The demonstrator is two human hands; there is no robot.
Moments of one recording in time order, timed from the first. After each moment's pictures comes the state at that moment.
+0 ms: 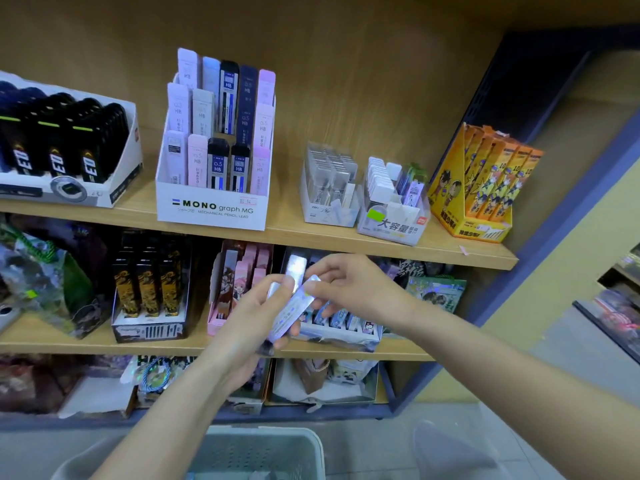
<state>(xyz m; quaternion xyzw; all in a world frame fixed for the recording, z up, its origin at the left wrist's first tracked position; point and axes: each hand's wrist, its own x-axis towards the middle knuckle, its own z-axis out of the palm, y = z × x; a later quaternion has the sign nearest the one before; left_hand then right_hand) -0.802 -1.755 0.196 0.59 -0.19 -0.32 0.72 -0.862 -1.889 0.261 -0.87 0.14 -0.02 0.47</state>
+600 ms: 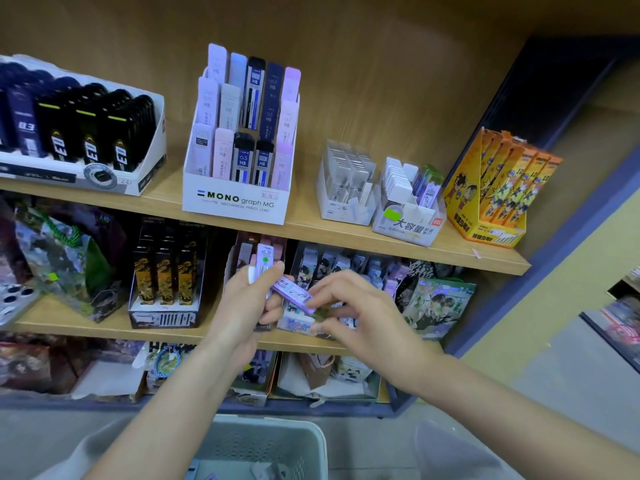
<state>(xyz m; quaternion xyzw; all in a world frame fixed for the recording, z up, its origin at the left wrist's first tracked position) -0.791 -1.745 0.200 0.53 -0.06 -0.28 0.80 -0.895 -1.871 0.231 -0.92 -0.06 -0.15 0.35</state>
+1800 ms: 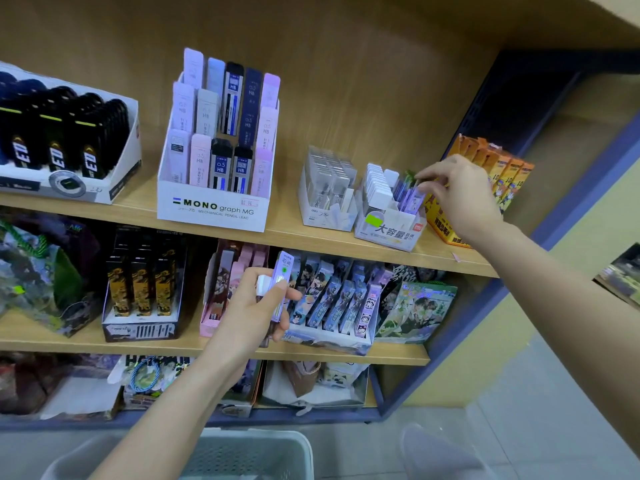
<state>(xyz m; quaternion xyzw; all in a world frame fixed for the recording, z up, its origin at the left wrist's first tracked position) -0.800 -1.756 0.196 0.63 -0.20 -0.22 0.71 -0.855 -2.021 0.341 -0.93 0.16 -0.34 0.00</state>
